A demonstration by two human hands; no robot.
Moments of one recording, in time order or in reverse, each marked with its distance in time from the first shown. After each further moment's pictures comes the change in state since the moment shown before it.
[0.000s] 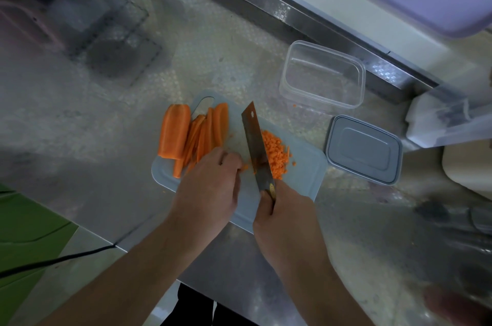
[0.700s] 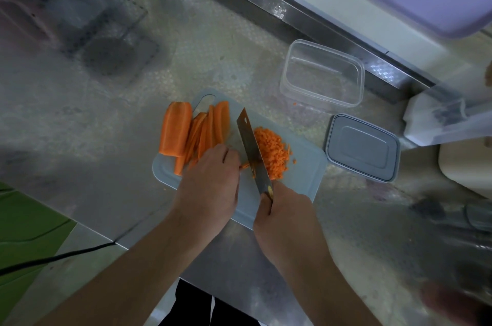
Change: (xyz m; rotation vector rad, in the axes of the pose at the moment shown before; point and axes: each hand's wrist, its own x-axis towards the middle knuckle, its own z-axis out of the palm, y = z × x) left_hand 0.000 -0.001 0.002 0.095 0.042 0.050; right_hand 0.001 0.003 0.004 -0.141 -0.053 -0.016
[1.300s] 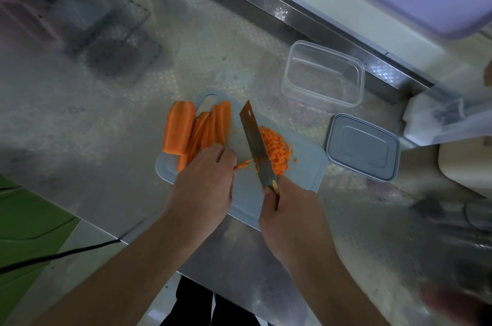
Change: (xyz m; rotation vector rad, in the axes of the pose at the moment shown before) left_hand -0.006 -0.003 -0.011 0.011 0.008 -0.029; right_hand -0.002 0.000 -0.006 0.024 0.062 -0.039
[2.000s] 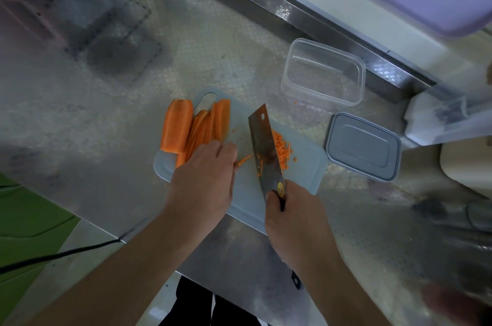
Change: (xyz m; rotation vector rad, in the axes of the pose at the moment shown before) left_hand 0.003 0.007 -0.005 0.087 -0.038 -0.061; right_hand 0.003 0.013 -0.001 0.089 -0.039 0.091
